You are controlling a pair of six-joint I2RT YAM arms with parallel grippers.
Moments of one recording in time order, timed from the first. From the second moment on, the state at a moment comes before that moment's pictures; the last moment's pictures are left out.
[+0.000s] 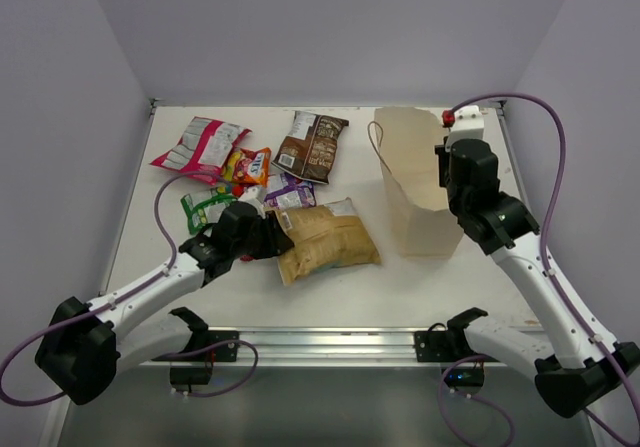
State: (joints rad) left arm -0.60 1.07 0.56 -0.19 0.07 -0.73; right arm 0.45 1.00 1.14 -0.52 0.58 -0.03
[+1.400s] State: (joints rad) left arm -0.62 1.03 0.83 -0.56 -0.10 -0.51; right arm 0.01 1.35 1.40 -0.56 0.31 0.38
